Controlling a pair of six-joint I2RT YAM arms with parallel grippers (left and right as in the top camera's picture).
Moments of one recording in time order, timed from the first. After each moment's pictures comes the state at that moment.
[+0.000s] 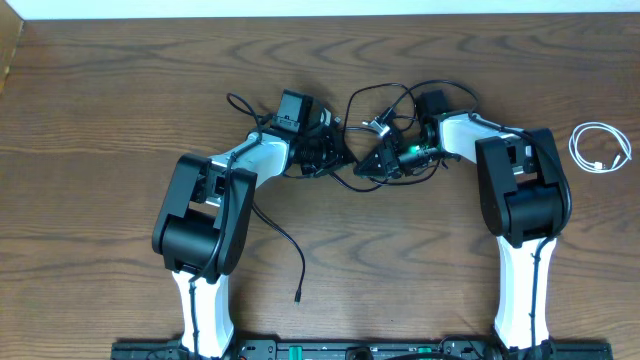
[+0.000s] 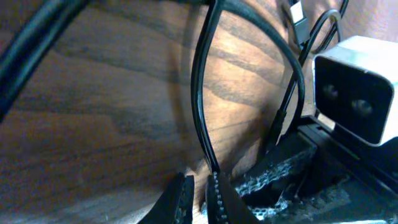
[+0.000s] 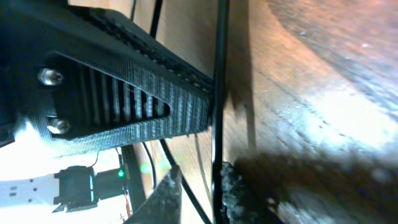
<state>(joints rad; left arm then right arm) -0.33 2.09 1.21 -0.20 0.66 -0.73 0.23 2.32 1.41 -0.57 -1.13 -0.01</state>
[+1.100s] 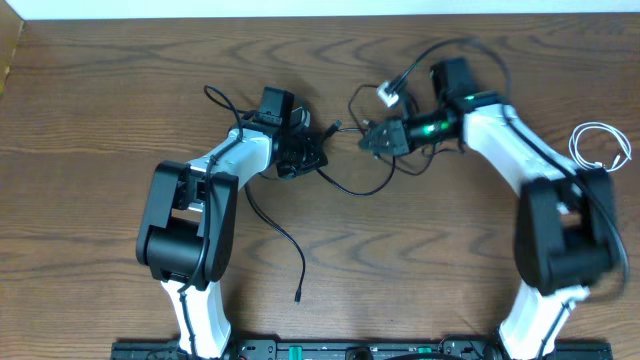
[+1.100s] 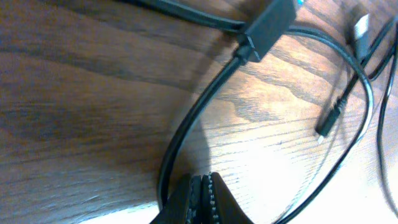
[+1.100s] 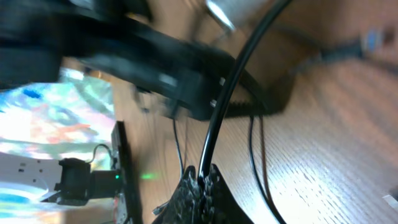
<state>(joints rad) -0.26 2.03 1.21 -0.39 0.50 -0.54 0.23 1.94 1.39 -0.59 -1.06 -0.09</state>
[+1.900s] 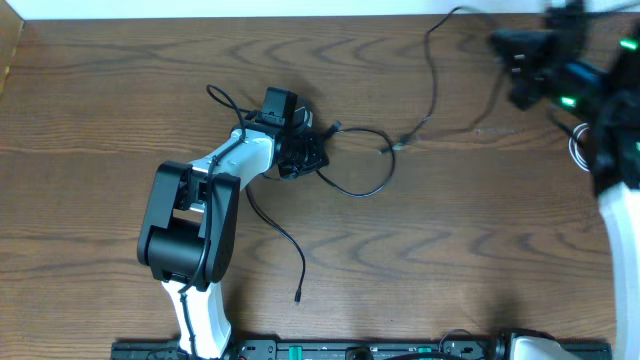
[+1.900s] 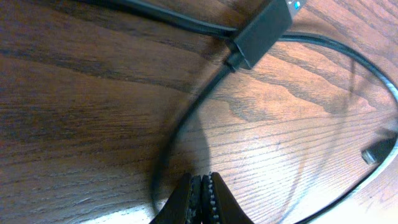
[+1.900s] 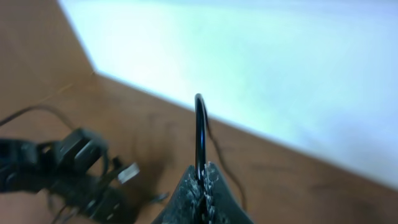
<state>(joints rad) -0.27 2.03 1.21 -0.39 0.49 -0.53 -0.12 1.31 1.39 -0.35 -0.73 -0.08</state>
